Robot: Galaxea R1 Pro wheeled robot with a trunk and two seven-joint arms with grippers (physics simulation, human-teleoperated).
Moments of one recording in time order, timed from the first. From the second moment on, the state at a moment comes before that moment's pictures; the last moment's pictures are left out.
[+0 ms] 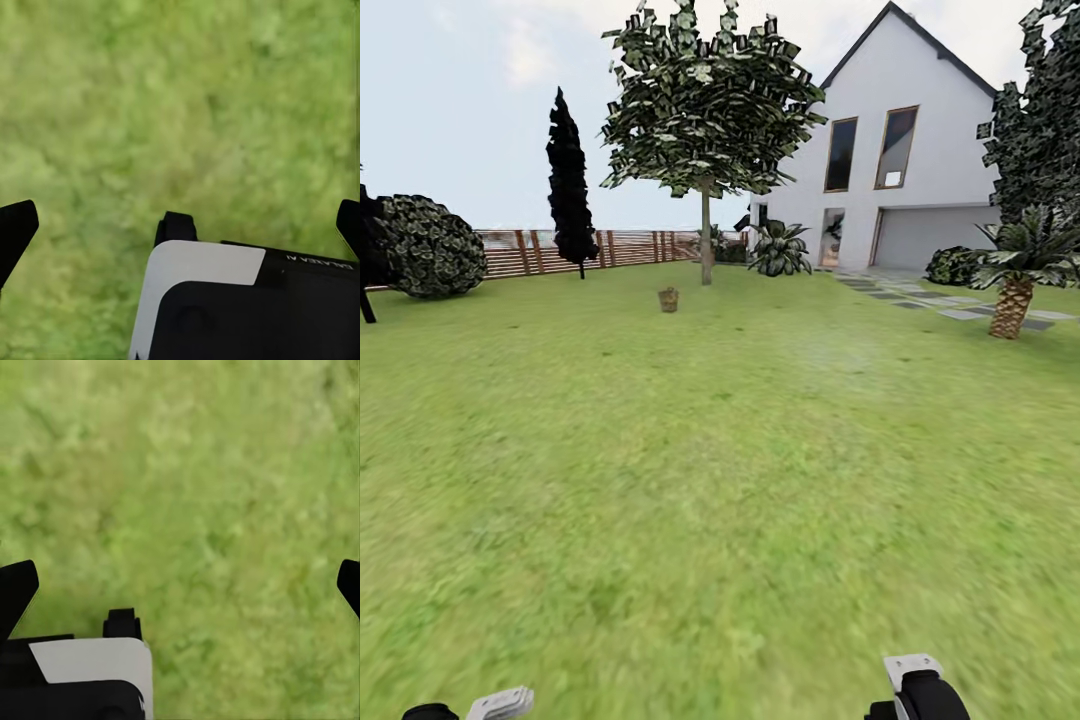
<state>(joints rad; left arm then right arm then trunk) -0.07 0.23 0.10 -1.07 0.26 0.97 -0.06 -0.10 -0.04 0.00 -1.19 0.07 0.99 -0.08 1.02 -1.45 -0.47</state>
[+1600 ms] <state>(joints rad) -0.36 0.23 0.10 -0.81 0.25 0.97 -0.06 -0.10 -0.04 0.00 -1.24 0.07 0.99 -0.08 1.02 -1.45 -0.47</state>
